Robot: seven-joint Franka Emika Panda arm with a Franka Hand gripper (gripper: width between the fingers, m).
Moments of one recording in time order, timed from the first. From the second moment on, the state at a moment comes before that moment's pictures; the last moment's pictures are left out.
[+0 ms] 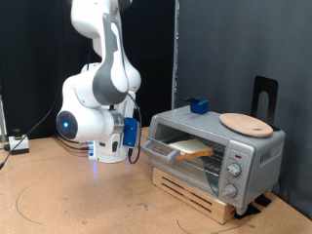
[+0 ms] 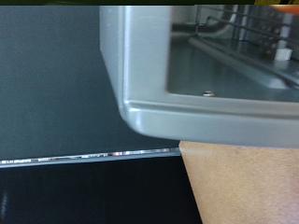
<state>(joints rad) -0.85 0.07 0.43 -2.42 0.54 1.29 -0.45</state>
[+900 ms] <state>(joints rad) -0.80 -0.23 0.47 -2.64 0.66 1.24 -0.49</state>
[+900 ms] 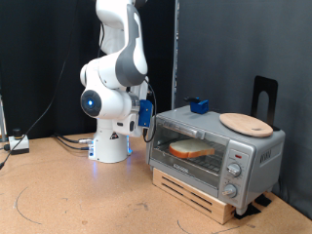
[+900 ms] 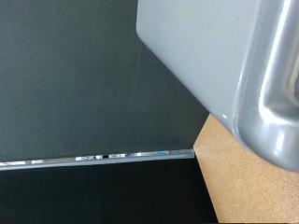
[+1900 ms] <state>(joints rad) -0.86 -0.05 0.46 -2.44 0.71 1.34 -0.37</state>
